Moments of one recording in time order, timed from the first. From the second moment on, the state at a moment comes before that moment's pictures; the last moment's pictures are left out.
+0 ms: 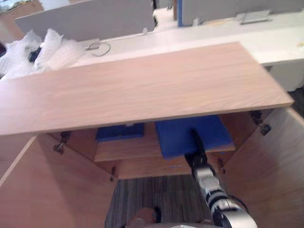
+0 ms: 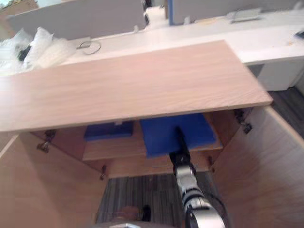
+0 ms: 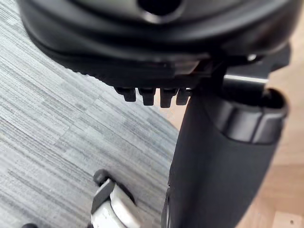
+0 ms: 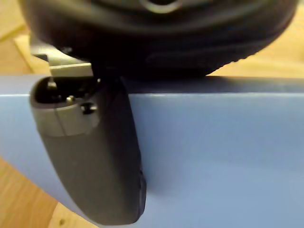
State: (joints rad) left arm 0.20 -0.05 0.53 1.01 -0.10 -0.01 0.09; right arm -0.45 0.03 -0.14 0.87 1.36 -0.15 -0.03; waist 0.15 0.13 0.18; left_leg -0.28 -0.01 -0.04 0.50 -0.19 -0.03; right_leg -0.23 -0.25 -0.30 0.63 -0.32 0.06
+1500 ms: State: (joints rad) left arm 0.17 -0.07 0.48 0.86 -0.16 0.01 0.04; right arm -1.07 -0.31 -0.49 0.85 1.22 -0.14 -0.25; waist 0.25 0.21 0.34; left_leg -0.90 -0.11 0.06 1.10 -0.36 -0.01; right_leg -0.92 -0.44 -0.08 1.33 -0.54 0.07
